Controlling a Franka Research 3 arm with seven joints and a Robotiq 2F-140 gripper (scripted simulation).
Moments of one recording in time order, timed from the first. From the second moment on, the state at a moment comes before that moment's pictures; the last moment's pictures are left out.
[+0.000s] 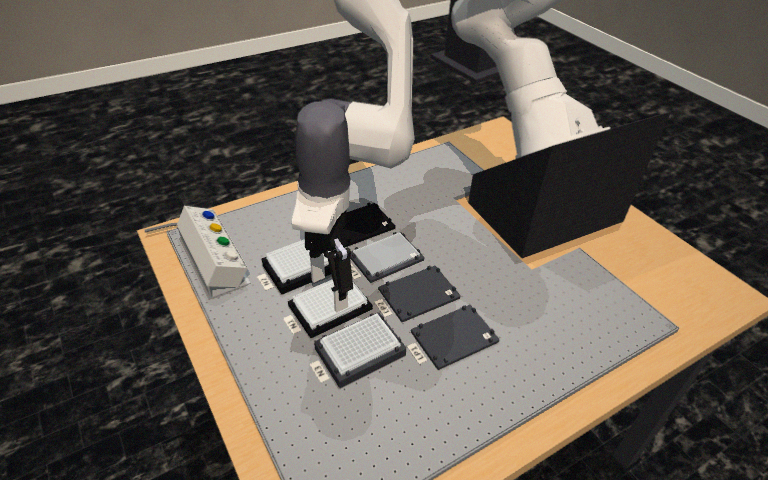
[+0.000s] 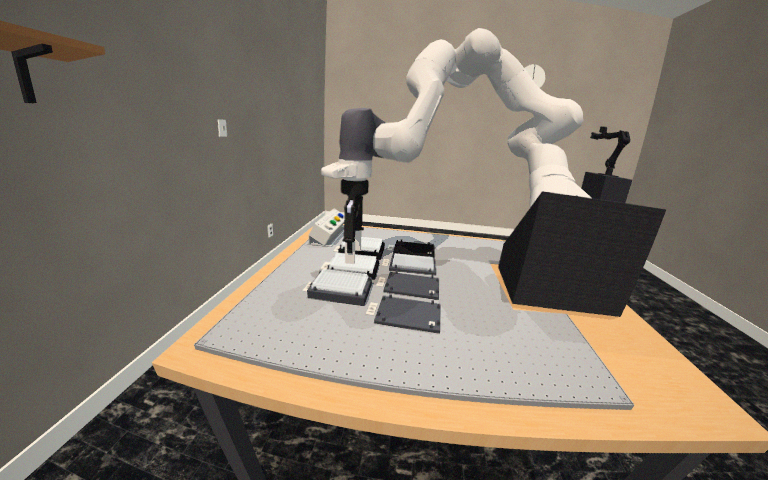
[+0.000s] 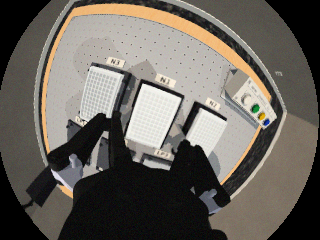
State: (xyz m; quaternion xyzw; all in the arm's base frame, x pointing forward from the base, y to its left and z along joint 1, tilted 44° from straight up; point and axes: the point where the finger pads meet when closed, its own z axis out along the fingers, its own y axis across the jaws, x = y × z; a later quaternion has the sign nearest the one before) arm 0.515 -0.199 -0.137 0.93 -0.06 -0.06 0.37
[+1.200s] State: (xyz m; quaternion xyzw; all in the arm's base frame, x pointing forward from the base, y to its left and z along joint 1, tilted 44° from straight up) arm 0.515 -0.199 -0.137 0.93 -0.06 -0.06 0.37
